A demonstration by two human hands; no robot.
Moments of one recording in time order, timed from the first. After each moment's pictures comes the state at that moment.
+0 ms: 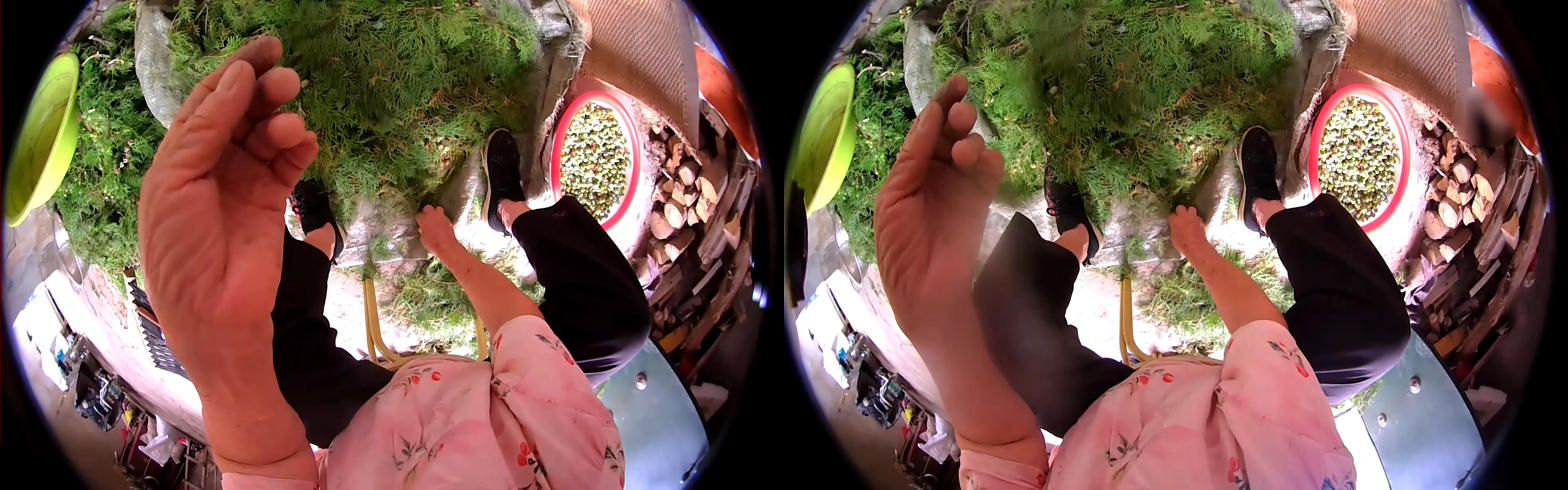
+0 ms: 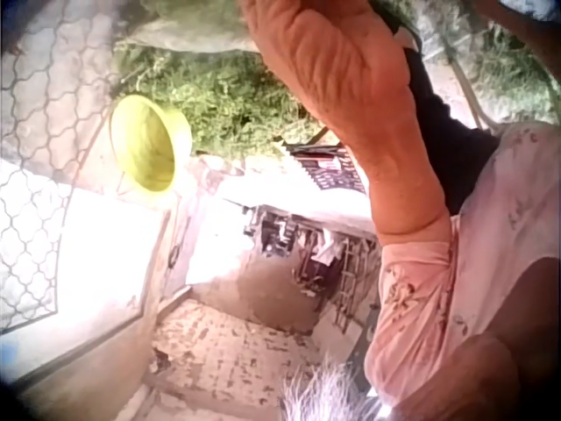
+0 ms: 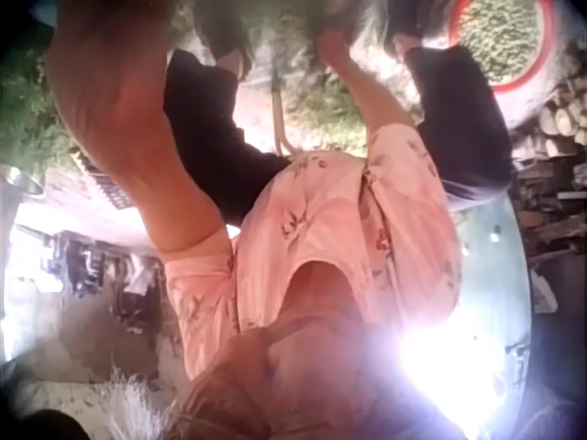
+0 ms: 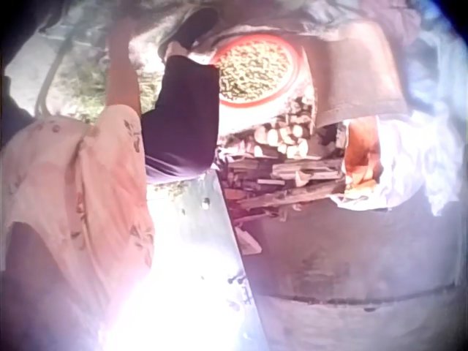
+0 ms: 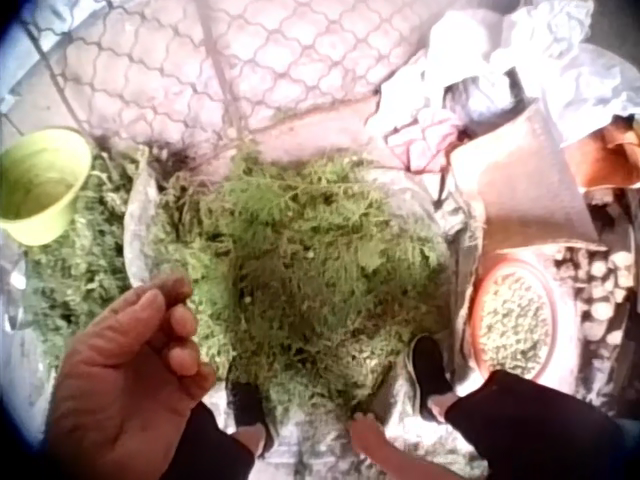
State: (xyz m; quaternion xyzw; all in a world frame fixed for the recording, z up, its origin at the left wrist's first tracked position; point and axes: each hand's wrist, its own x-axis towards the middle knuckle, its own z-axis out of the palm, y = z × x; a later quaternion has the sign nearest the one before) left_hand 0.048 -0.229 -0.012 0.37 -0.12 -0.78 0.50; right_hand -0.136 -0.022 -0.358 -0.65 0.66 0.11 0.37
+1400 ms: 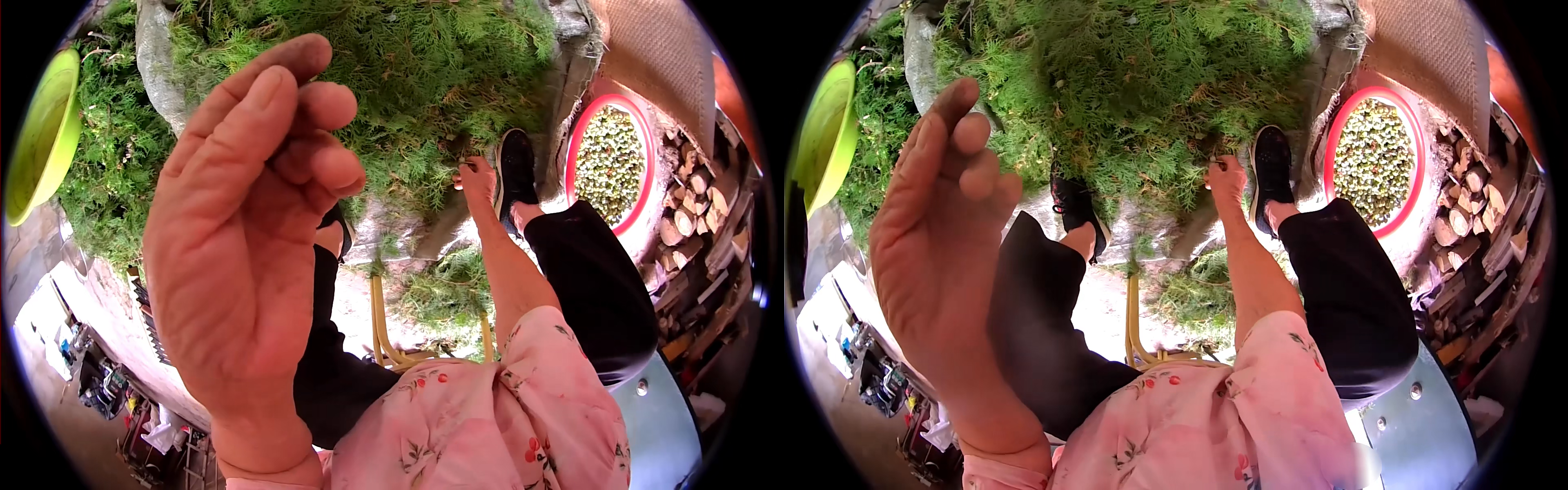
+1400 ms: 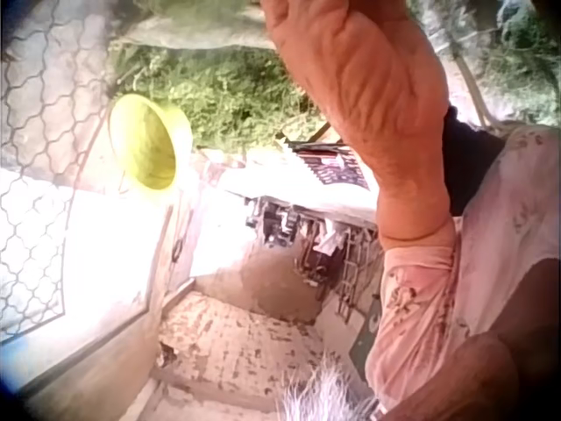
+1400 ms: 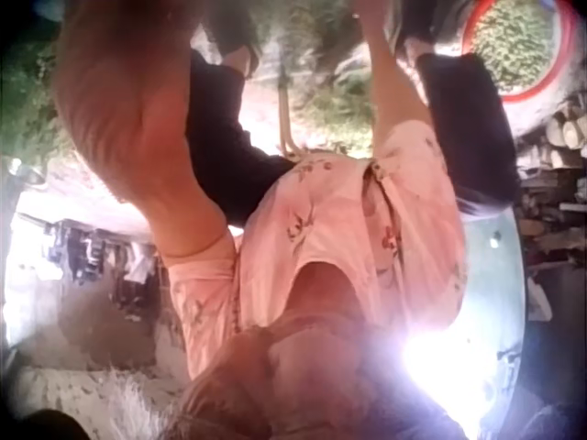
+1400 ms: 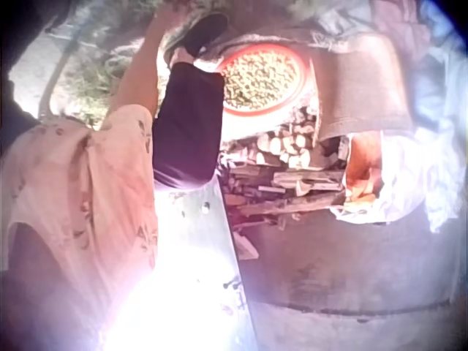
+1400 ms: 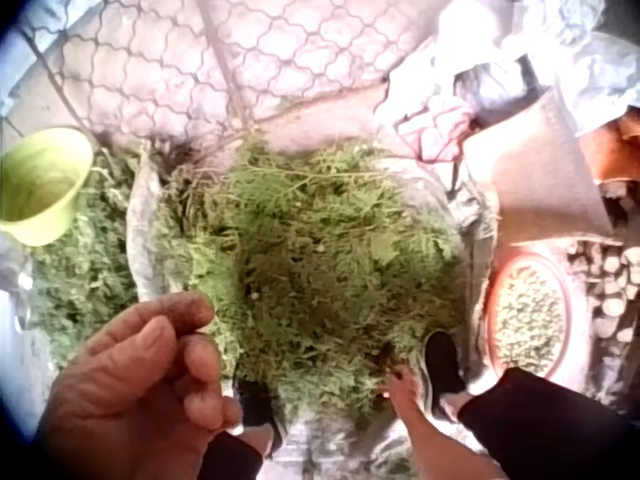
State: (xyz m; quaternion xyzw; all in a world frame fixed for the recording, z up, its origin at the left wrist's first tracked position) left_hand 0.016 -0.209 -0.013 0.32 -0.26 -0.74 0.52; right_hand -0.186 -0.101 -0.373 -0.26 0.82 -0.26 0.43
